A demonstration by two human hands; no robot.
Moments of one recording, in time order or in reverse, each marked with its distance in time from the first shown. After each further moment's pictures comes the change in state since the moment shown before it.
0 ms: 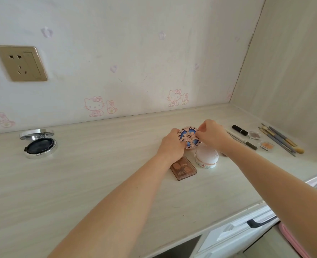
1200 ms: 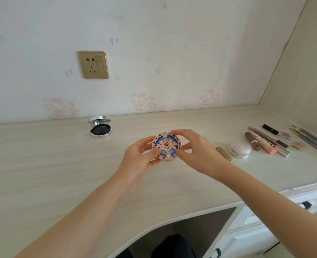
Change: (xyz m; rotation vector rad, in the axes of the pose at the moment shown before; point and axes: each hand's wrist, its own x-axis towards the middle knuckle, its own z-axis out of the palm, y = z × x) left_hand -0.184 -0.066 -0.156 -0.858 0.150 -0.131; right_hand -0.150 -0.119 0.046 0.286 -0.169 -0.500
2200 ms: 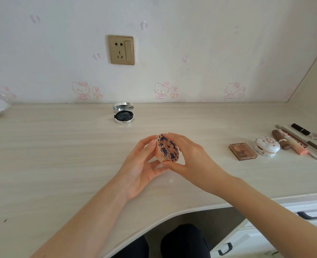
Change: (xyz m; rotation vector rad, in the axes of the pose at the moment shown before) left_hand -0.044 -0.003 -0.052 -0.451 -0.090 -0.145; right_hand -0.017 -0.043 0.062 -0.068 -0.129 -0.254
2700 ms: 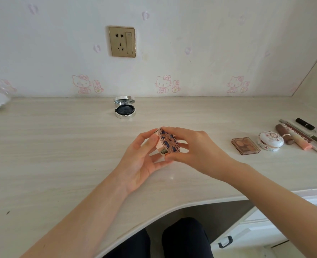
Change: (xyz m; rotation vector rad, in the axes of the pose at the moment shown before) left_hand 0.002 0.000 -0.005 0.016 -0.014 0.038; right_hand 0.009 -0.004 -0.014 0.103 -0.083 0.030
